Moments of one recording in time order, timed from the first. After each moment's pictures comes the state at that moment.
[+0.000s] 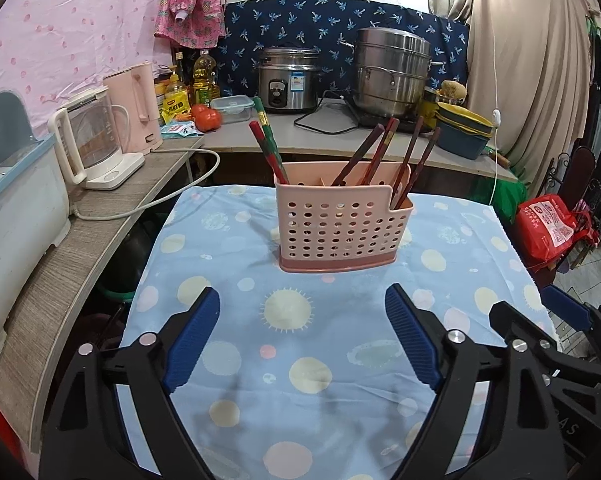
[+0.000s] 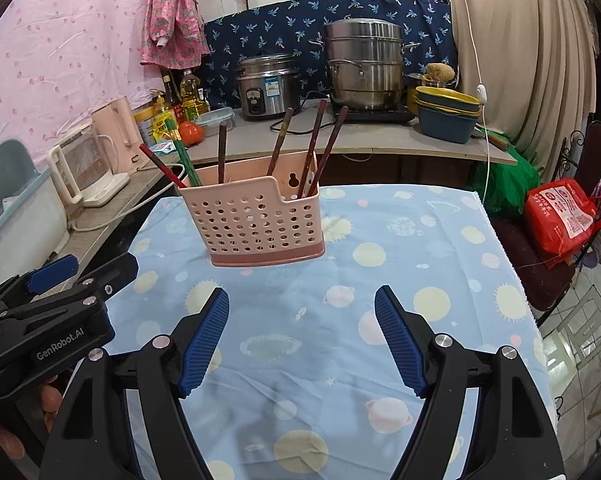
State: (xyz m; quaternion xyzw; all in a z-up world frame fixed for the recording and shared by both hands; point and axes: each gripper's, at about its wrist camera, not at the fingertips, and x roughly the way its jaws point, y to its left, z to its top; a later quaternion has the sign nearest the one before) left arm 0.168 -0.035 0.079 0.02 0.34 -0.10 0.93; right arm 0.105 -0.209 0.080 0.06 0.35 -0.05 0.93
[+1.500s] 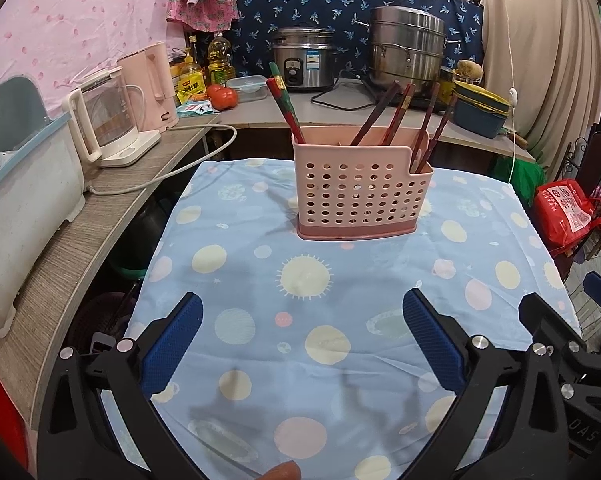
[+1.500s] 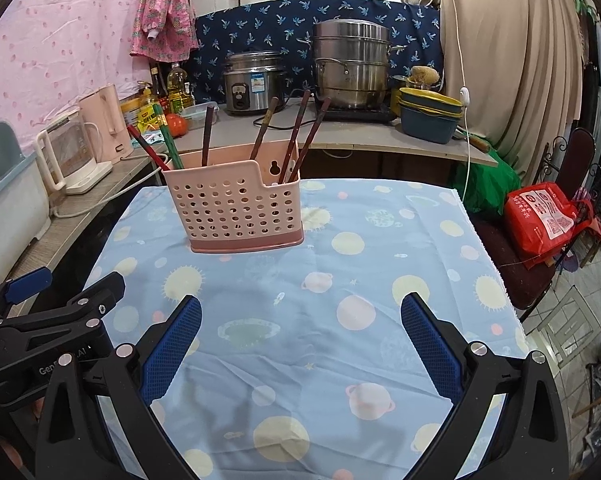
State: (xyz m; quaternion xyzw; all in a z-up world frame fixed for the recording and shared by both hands) left arm 0.158 -0.032 0.056 0.03 0.37 -0.07 0.93; right arm 0.091 -0.206 0.068 0.03 0.35 -0.08 0.93
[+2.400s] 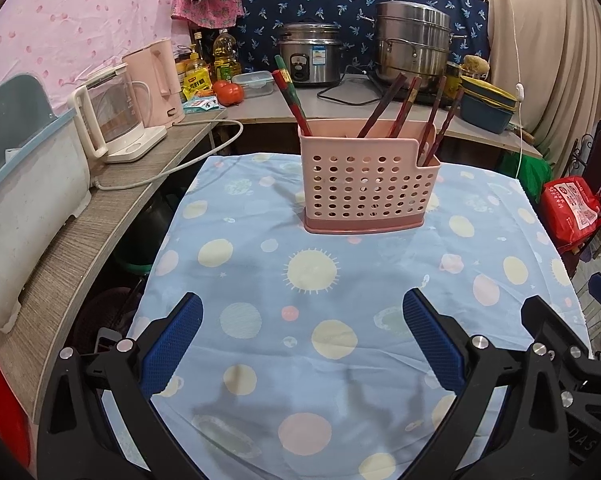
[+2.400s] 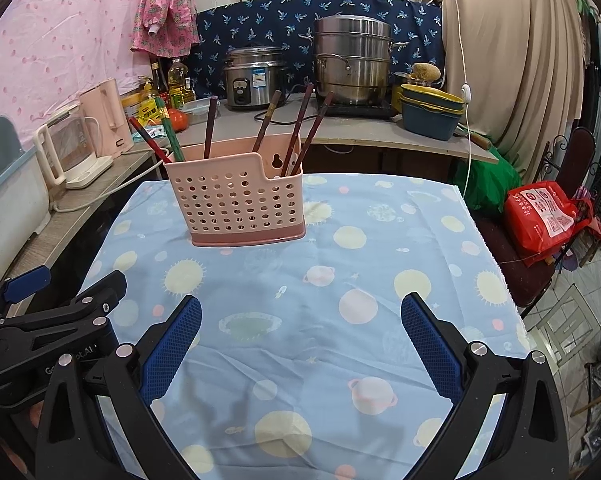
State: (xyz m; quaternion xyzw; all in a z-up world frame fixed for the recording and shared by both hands) left arm 0.156 -0.030 0.053 0.04 0.37 -0.05 0.93; right arm 0.090 -0.203 0.064 0.03 0.35 -0.09 0.93
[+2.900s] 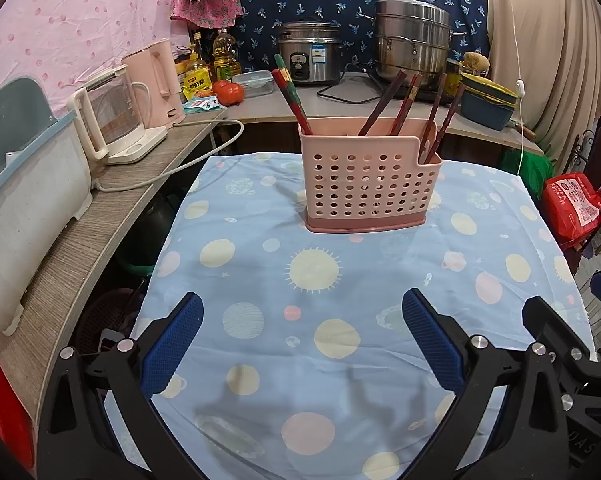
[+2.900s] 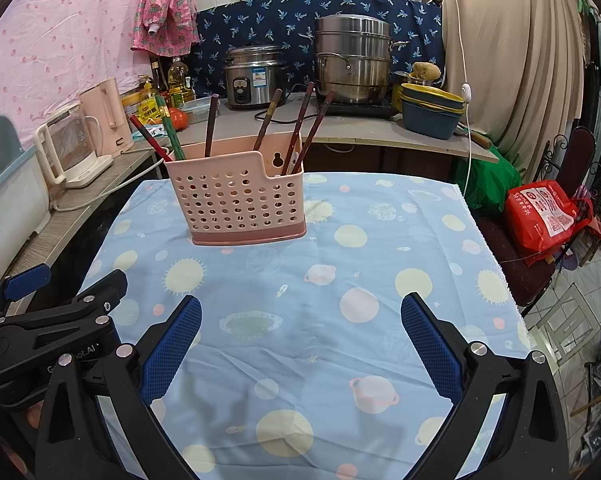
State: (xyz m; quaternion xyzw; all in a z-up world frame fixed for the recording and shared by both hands) left arm 0.157 -0.031 0.052 0.04 0.37 -0.05 0.92; right arm 0.089 -0.201 0.063 0.03 0.35 -0.09 0.93
